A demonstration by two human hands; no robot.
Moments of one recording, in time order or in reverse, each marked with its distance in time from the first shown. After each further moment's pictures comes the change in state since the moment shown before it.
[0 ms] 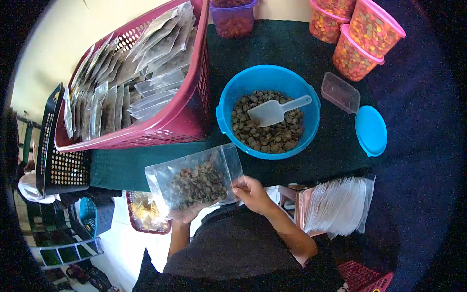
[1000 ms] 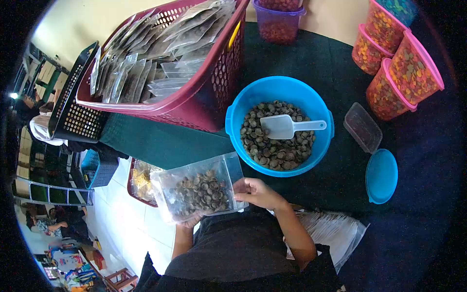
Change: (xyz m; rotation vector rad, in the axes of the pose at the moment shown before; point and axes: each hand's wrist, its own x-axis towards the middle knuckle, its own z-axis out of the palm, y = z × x) left_hand -0.029 -0.075 -0.016 -0.240 -0.003 0.369; right_hand 0.022 -0.034 -0.062 -0.029 -0.588 0.191
